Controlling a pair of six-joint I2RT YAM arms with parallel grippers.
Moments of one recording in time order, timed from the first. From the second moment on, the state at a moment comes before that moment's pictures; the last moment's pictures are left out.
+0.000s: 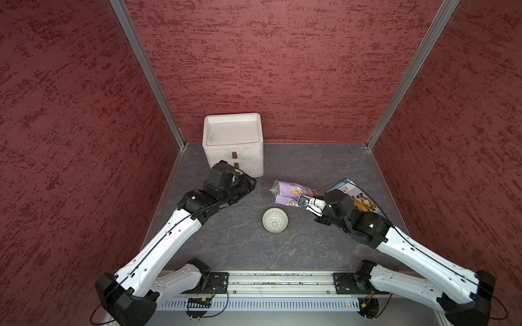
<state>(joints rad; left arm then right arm) -0.53 1.07 1.08 -0.66 0.10 -1.03 0.83 0.93 0.85 -0.60 0.32 -0.67</state>
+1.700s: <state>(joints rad) -0.74 1.19 0.83 -0.33 0.10 -1.32 0.92 0.84 0.49 -0.18 0.54 -1.30</state>
